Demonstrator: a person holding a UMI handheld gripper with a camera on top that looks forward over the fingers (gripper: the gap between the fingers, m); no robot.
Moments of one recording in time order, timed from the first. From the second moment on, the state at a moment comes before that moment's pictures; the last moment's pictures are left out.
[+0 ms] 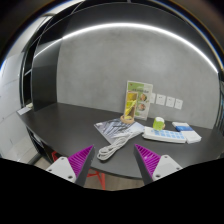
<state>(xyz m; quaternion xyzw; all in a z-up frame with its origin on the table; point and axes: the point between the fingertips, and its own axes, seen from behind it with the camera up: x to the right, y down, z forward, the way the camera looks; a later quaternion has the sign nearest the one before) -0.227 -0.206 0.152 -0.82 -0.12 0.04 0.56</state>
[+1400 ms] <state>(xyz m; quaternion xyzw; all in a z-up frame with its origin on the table) 0.002 0.182 0.138 -0.75 -0.03 -0.03 0.66</state>
